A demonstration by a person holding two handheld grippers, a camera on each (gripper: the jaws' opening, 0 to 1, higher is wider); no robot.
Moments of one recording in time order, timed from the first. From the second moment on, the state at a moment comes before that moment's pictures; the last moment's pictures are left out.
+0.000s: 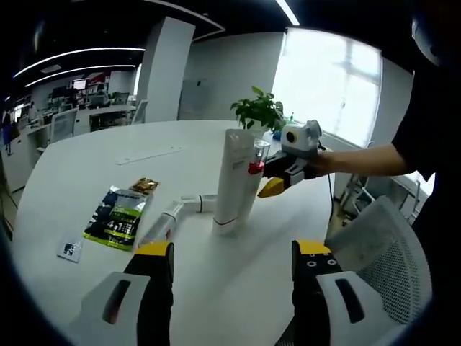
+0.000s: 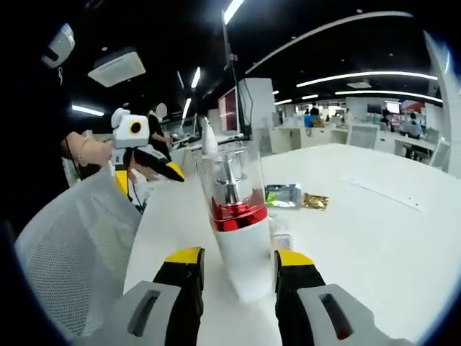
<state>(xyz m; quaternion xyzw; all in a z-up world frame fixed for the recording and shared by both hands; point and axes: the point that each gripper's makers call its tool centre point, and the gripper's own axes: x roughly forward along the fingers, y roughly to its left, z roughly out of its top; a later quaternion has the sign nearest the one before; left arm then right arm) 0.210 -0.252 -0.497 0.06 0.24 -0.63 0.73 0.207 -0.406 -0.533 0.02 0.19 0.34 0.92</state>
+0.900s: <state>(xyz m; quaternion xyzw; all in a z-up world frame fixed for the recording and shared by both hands) 0.210 -0.221 -0.493 0.06 0.24 -0.62 0.75 0.174 -0.409 -0.519 0.05 0.21 0.24 0.95</state>
